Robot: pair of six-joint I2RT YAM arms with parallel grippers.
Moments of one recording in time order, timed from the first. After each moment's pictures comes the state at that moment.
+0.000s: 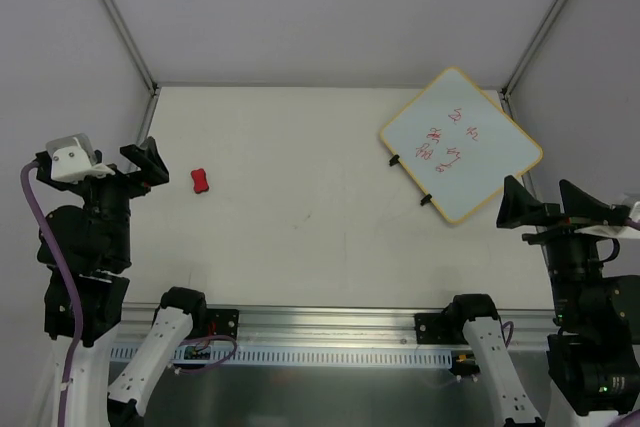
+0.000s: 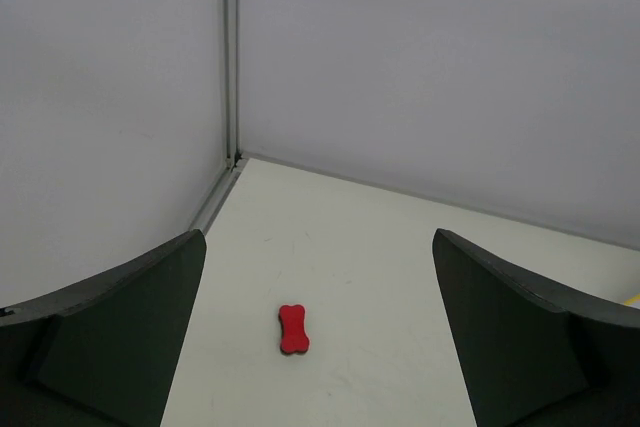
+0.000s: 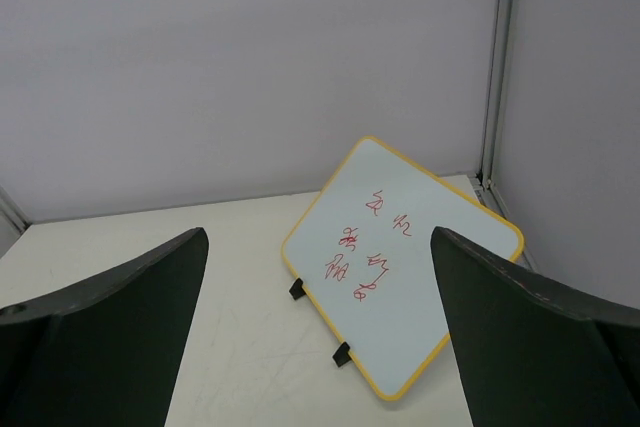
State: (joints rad) left arm -0.18 0.50 1.18 -0.52 -0.40 -0.07; right arm 0.07 0.36 1.28 -0.70 0.07 0.14
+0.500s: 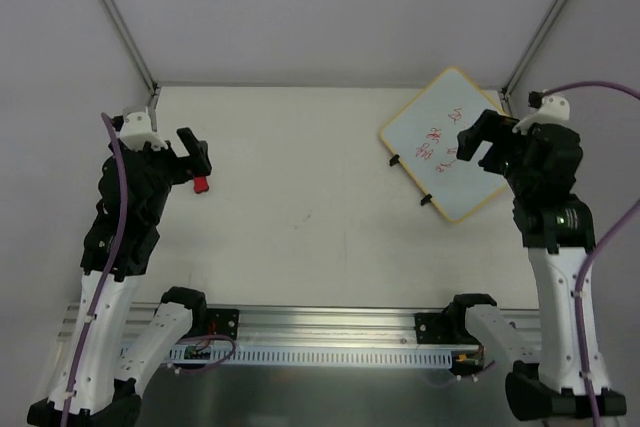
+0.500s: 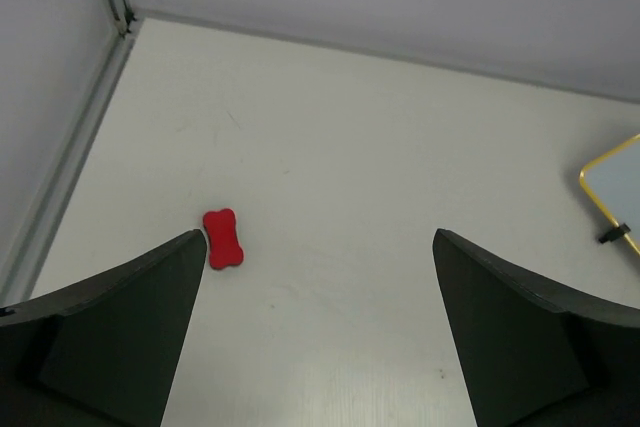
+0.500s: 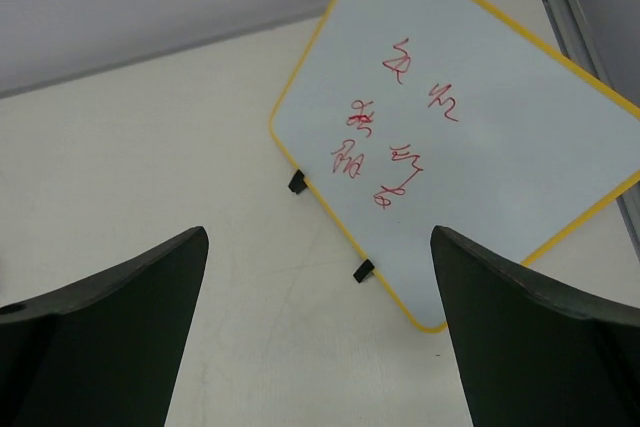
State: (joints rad) left arm -0.18 0.69 1.06 -0.54 -0.22 -0.21; right arm 0.06 0.85 1.26 -0.69 0.02 0.26
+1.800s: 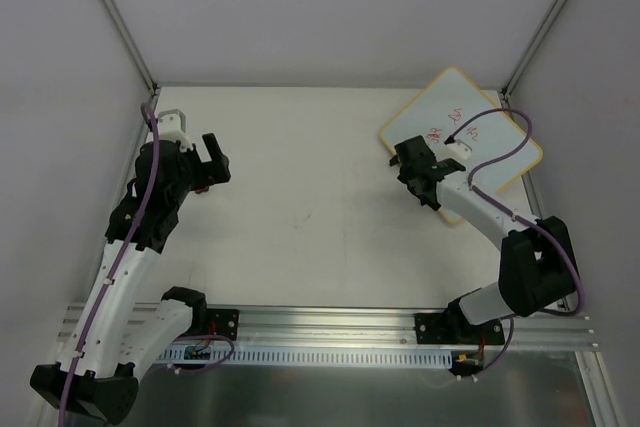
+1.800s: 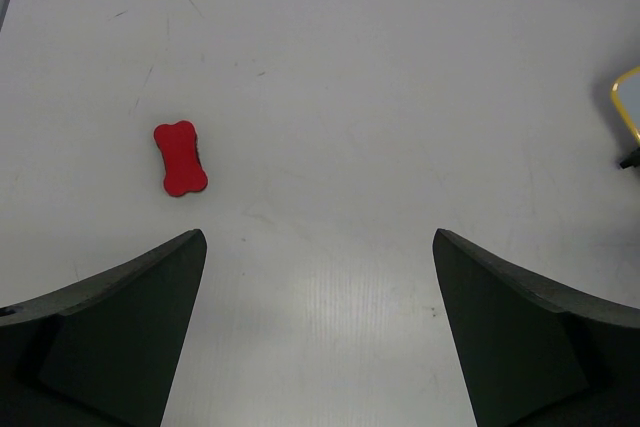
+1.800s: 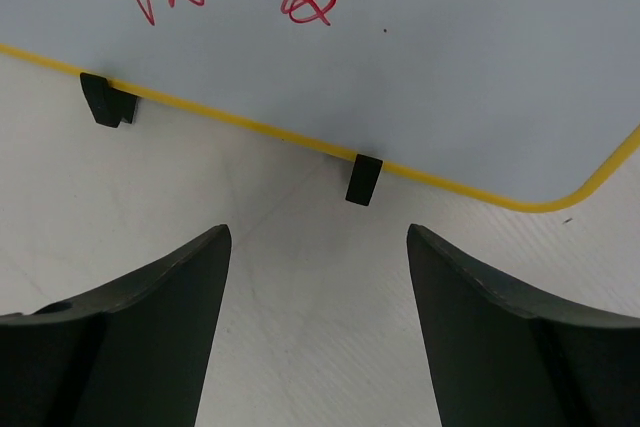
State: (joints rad) left arm -0.21 0.82 0.96 -0.57 -0.16 -0.30; right arm 0.45 1.46 0.99 -0.63 0.64 1.02
